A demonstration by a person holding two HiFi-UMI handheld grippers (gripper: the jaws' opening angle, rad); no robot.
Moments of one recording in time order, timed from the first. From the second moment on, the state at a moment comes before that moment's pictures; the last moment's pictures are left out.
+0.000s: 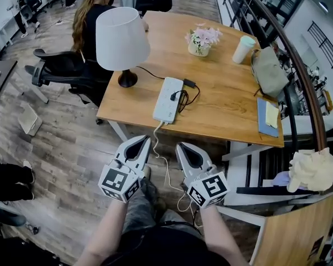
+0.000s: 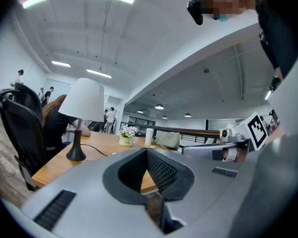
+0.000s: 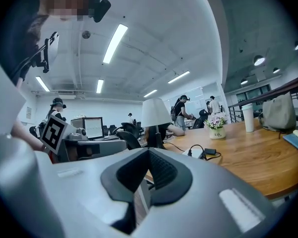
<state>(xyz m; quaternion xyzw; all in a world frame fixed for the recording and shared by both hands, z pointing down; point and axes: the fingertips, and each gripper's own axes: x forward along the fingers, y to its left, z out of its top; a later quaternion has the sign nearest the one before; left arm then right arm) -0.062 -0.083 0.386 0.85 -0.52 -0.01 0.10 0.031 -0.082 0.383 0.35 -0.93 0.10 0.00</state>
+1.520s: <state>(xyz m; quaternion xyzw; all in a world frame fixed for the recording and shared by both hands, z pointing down) -0.046 -0.290 0.492 0.90 -0.37 0.19 0.12 -0.002 -0.286 0.484 0.50 -0.81 0.27 0.11</state>
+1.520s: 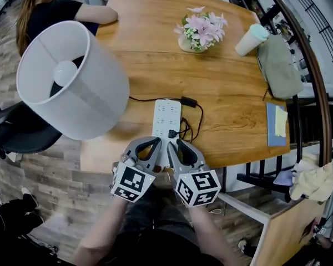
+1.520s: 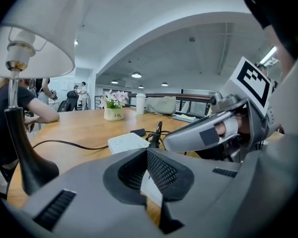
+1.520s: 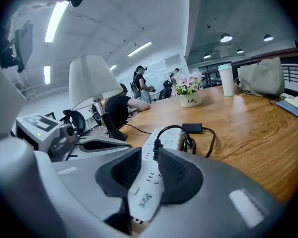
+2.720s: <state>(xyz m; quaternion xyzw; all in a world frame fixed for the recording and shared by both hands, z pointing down) -0.029 -0.296 0.520 0.90 -0.29 0.31 0.07 0.001 -0.308 0.497 0.55 -0.77 0.28 0.15</state>
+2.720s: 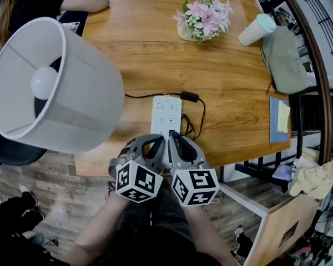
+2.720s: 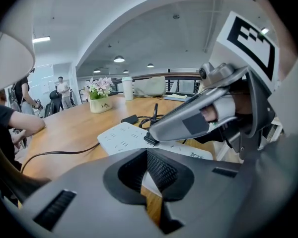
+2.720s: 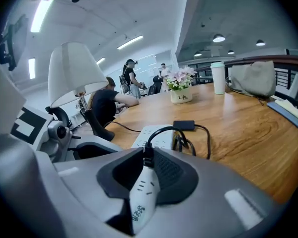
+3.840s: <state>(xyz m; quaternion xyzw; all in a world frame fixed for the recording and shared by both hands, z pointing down) -0.031 -0.297 0.517 0.90 -0.29 0.32 0.05 -0.004 -0.309 0.473 0.53 -0.81 0.20 0.17</state>
